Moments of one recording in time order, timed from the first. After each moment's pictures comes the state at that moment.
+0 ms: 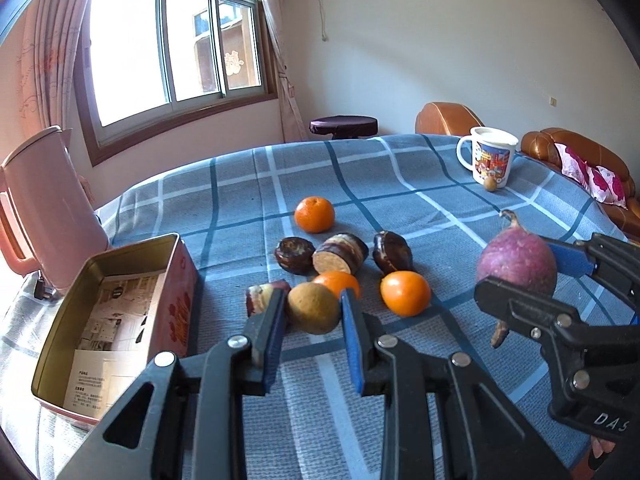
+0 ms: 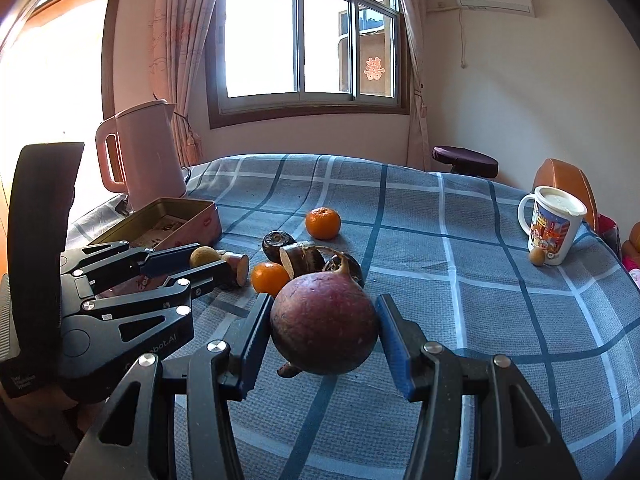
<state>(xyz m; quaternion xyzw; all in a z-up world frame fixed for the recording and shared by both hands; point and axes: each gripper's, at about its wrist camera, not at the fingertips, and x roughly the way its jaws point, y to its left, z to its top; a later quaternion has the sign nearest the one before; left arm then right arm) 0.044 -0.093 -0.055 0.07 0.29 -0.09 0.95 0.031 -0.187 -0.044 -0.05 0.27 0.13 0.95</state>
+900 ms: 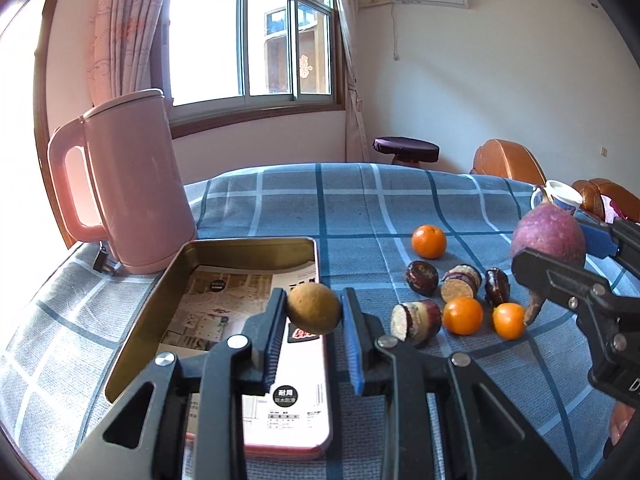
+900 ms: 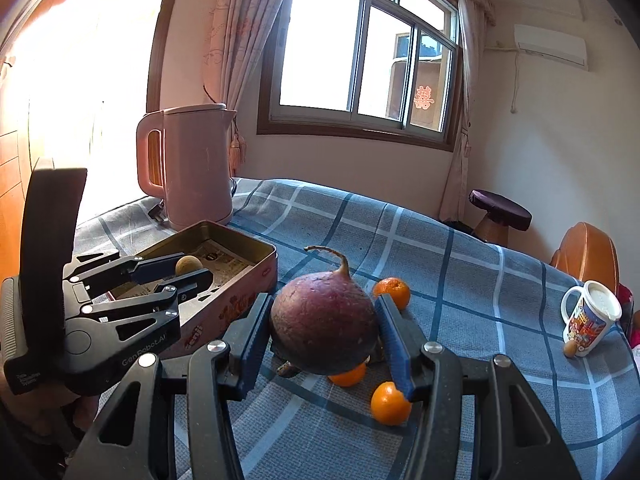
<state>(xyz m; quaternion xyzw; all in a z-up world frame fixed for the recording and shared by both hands) 0.050 0.008 -0.041 0.00 0.27 0.01 0.96 0.062 -0.098 -0.009 -0.13 0.23 0.19 0.95</state>
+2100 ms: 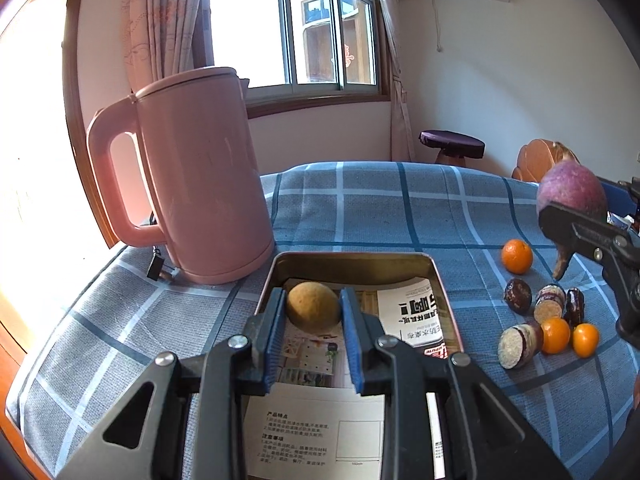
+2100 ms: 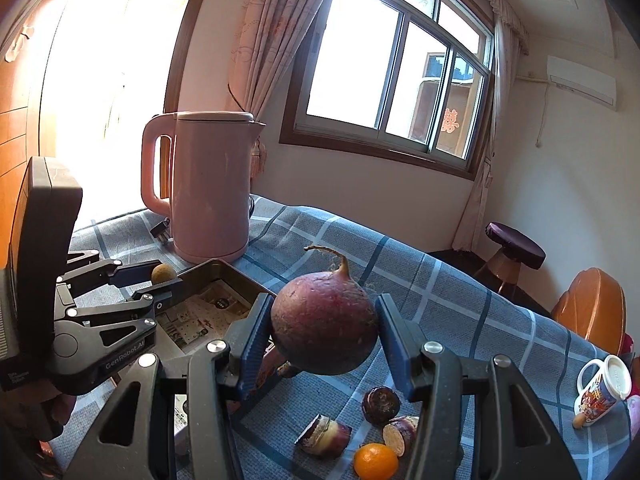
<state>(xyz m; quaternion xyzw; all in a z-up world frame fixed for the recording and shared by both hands) 0.089 0.088 -0.039 0.01 0.29 0.08 0.95 0.117 -0.029 0.001 -0.17 0.21 0.21 0.94</state>
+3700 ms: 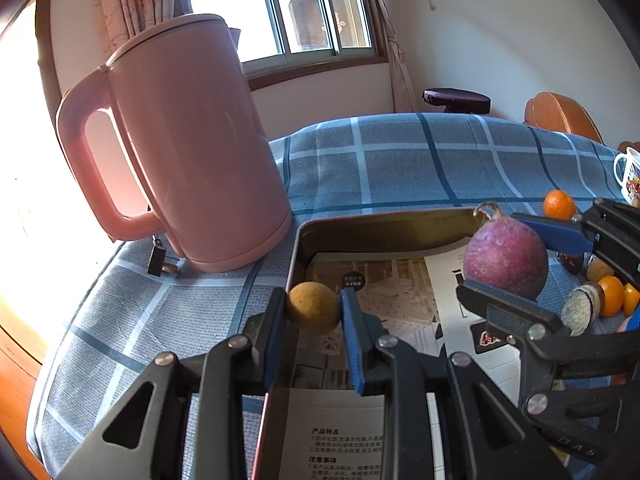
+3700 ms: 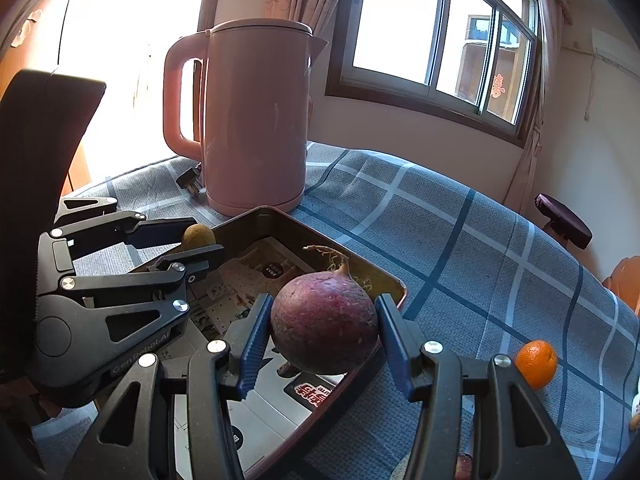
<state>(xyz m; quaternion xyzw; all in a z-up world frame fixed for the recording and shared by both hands) 0.121 0.107 -0.067 0.06 0.35 0.08 0.93 0.151 0.034 -0.072 -0.18 0.29 0.28 0.90</state>
